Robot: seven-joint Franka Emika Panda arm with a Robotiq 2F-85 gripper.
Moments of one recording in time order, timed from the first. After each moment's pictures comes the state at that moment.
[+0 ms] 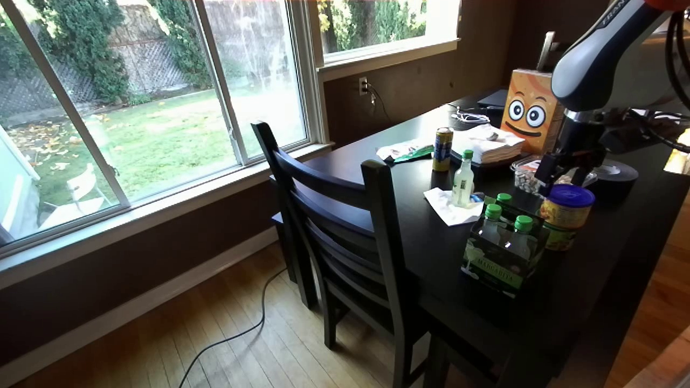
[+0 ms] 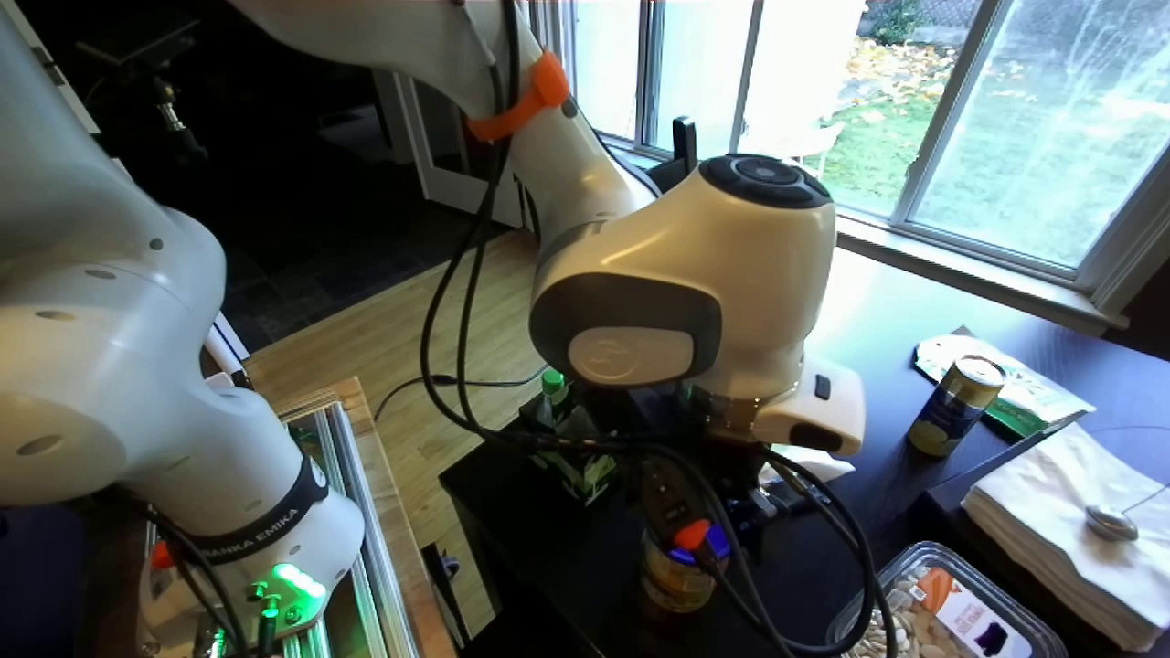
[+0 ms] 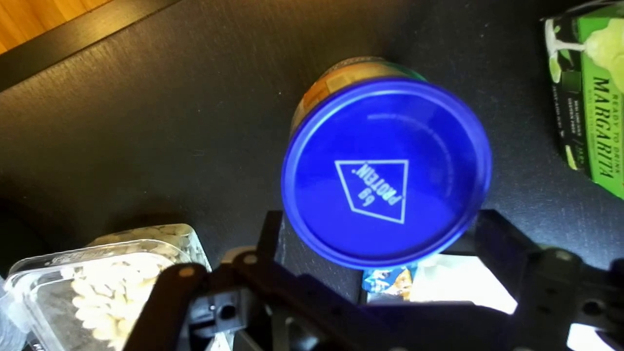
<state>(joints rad) -0.28 0.02 -0.31 -2.59 -0.03 2.68 -0.41</state>
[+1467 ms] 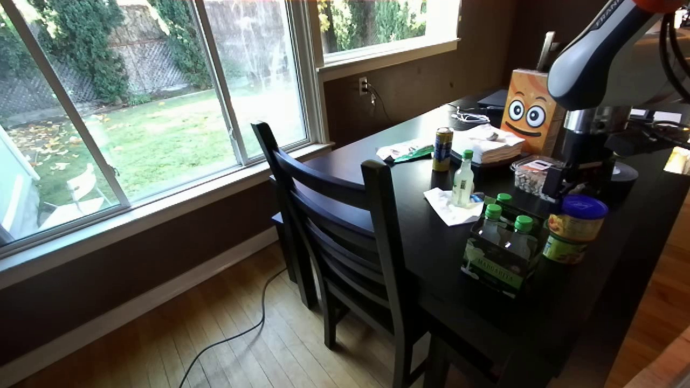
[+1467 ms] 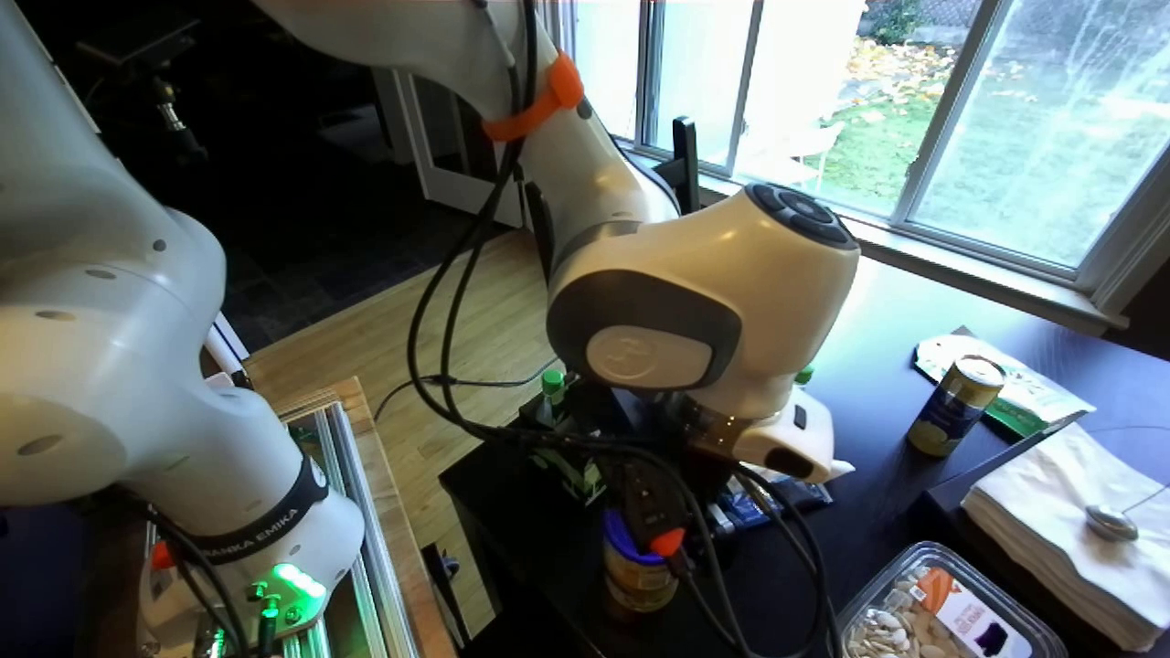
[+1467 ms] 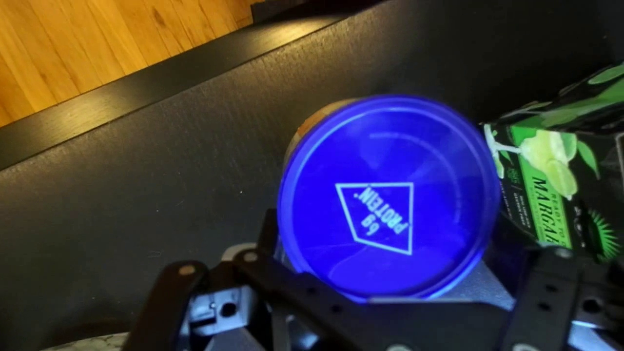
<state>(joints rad) -0.28 0.05 -0.31 -2.55 -0.03 2.44 -0.41</state>
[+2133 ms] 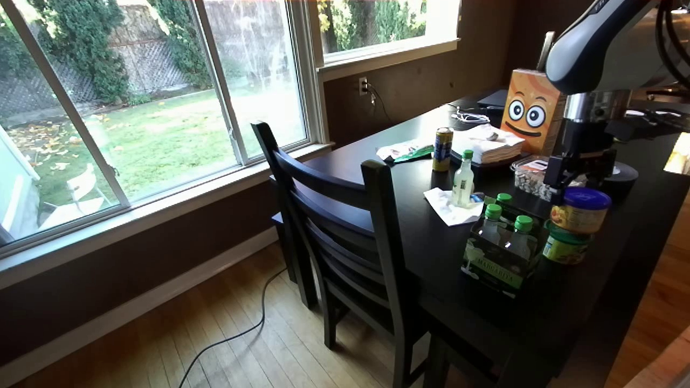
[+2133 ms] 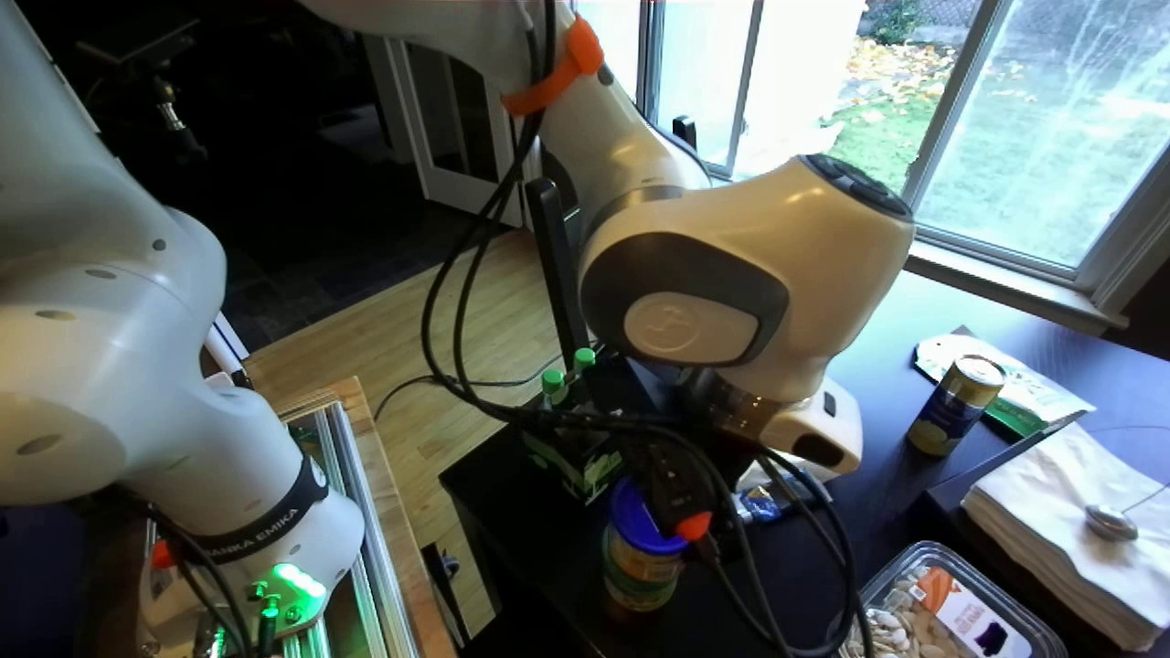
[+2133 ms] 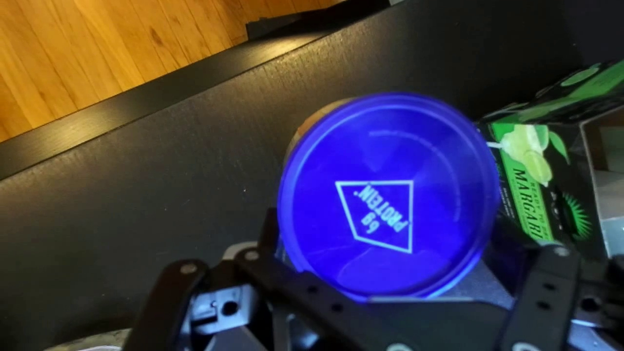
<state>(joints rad) -0.28 0.04 -0.31 -2.48 -0.03 2.31 -0.40</state>
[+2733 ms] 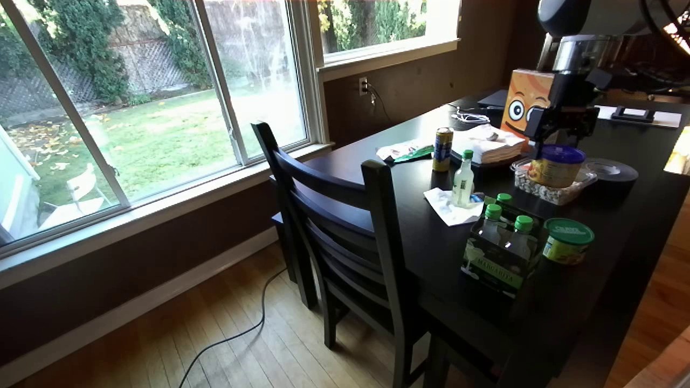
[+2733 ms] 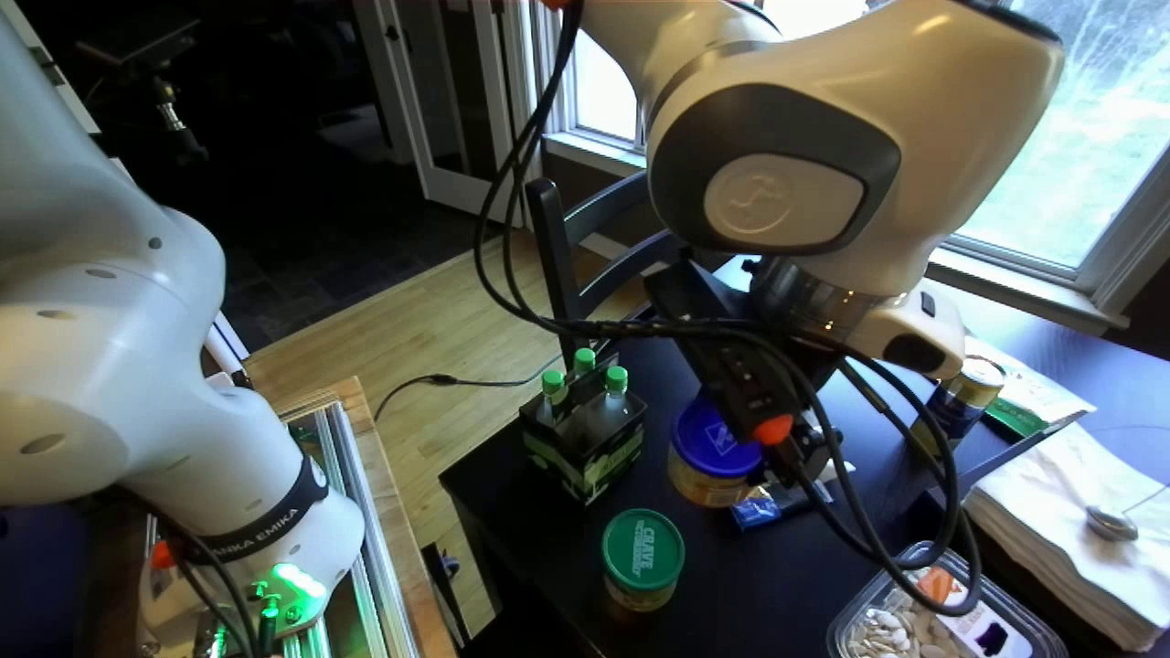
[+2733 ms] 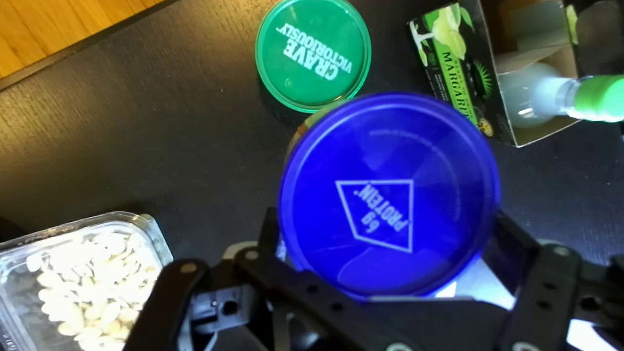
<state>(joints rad) -0.27 0.01 -0.28 -2.30 0.08 2.18 -0.38</state>
